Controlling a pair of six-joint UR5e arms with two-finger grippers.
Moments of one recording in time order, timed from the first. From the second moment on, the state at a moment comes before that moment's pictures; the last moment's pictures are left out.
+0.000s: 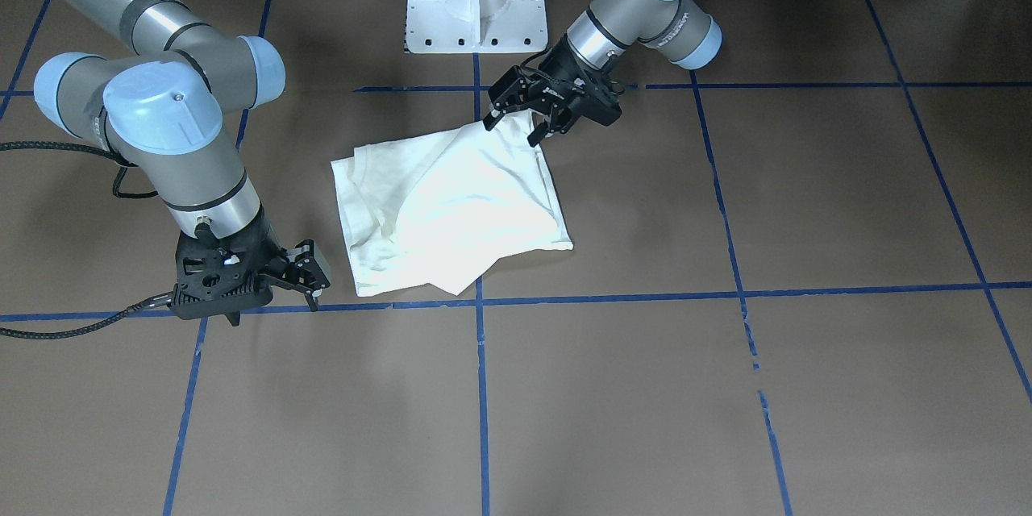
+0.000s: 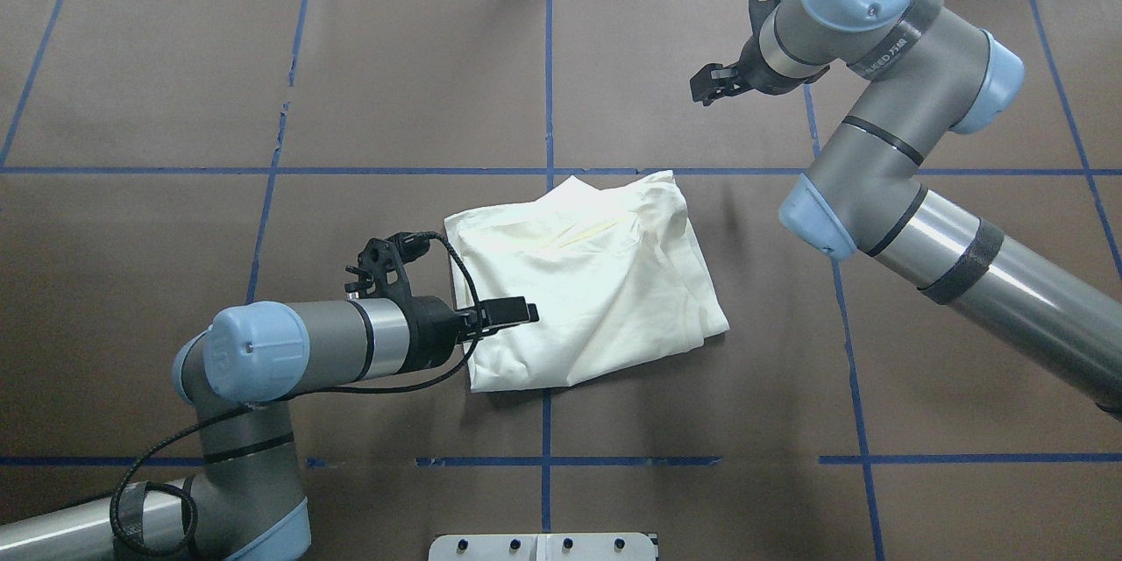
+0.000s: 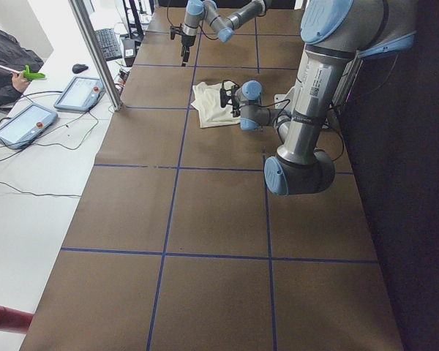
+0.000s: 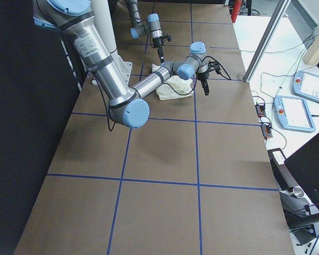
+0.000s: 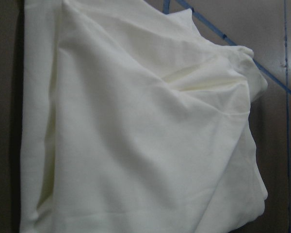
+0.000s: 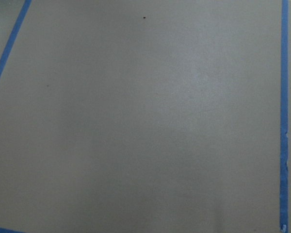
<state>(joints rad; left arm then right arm) -0.37 -1.98 -1.68 -2.53 -1.63 -1.58 0.84 -0.98 1.53 -1.32 1.87 0.83</state>
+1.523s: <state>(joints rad) -0.41 -2.01 -1.54 -2.55 -1.63 -1.62 0.85 -0.98 1.53 -1.32 1.87 0.83</state>
